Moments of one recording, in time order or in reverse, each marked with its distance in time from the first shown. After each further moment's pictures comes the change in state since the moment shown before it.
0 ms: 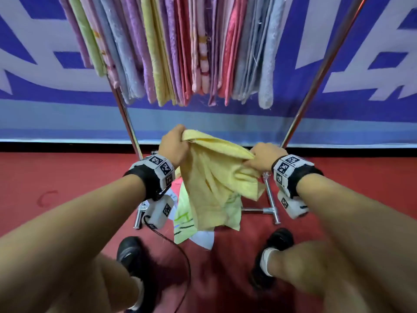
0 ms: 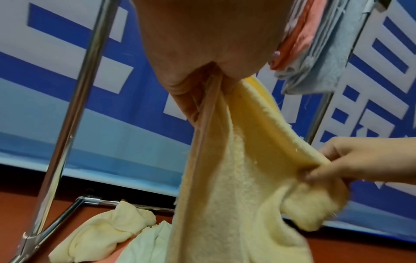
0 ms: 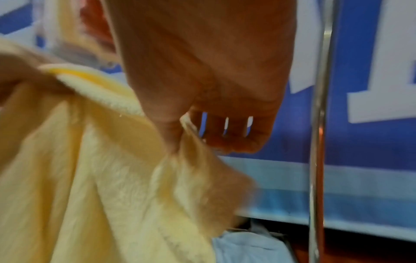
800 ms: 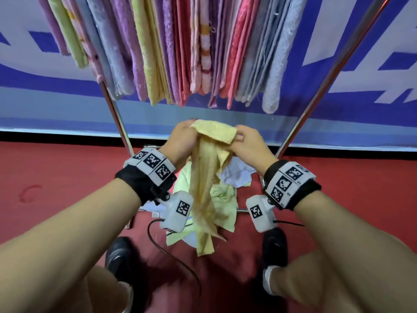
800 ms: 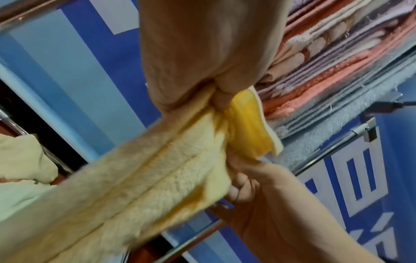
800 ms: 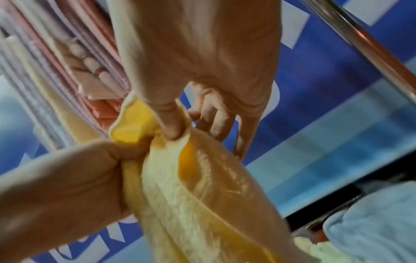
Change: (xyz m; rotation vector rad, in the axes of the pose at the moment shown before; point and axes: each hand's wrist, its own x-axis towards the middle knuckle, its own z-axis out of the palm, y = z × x) left_hand 0.022 0.035 0.015 -0.792 -0.194 -0.209; right_hand 0.017 -0.045 -0.009 0.962 0.277 -0.101
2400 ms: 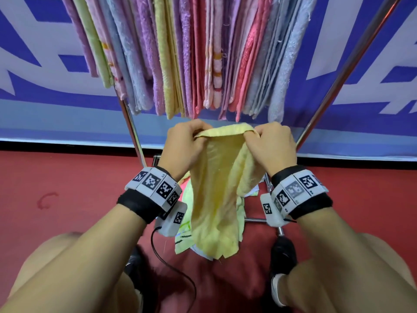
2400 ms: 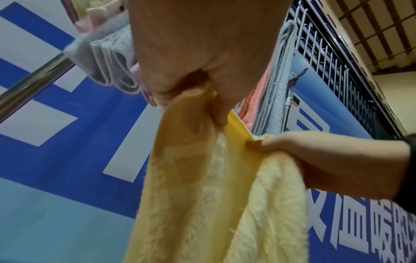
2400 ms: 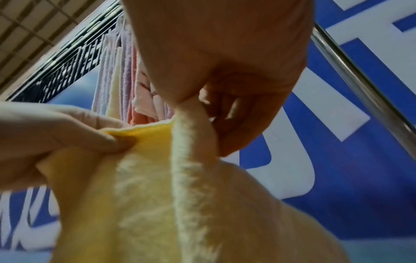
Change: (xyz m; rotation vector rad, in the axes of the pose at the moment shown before) left_hand -0.037 0.034 -0.022 0.596 0.193 0.429; right_hand -0.024 -0.054 -0.026 -0.506 0.319 0.000
